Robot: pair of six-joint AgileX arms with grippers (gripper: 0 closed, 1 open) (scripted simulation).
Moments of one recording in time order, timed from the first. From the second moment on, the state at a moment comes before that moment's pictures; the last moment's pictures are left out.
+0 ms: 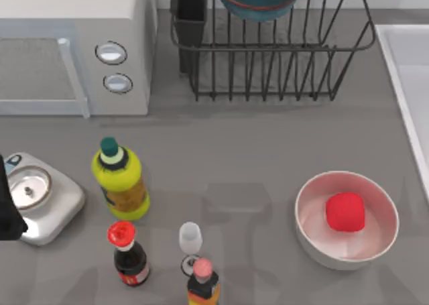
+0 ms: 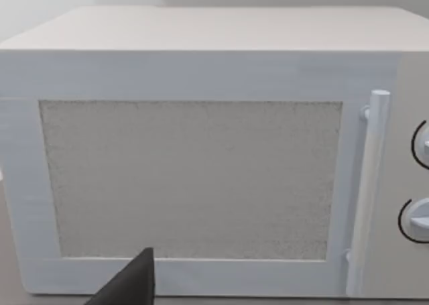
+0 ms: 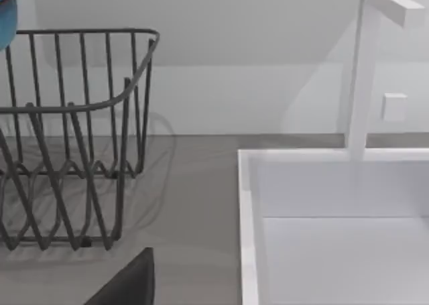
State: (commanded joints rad) left arm 0.00 0.00 0.00 0.00 0.00 0.00; right arm 0.02 0.06 0.06 -0.05 0.00 0.03
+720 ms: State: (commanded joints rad) left arm 0.00 0.00 0.00 0.00 0.00 0.00; right arm 0.31 1.07 0.80 -0.68 0.00 0.33
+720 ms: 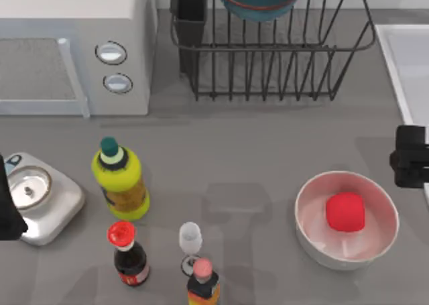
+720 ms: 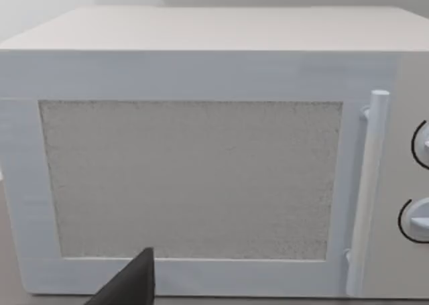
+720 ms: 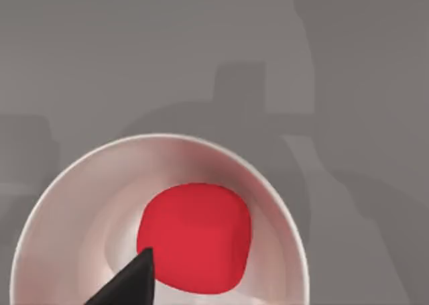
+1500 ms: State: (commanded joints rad) left arm 0.00 0.00 0.00 0.00 0.00 0.00; right arm 0.50 1.74 1.26 -1.09 0.00 0.51
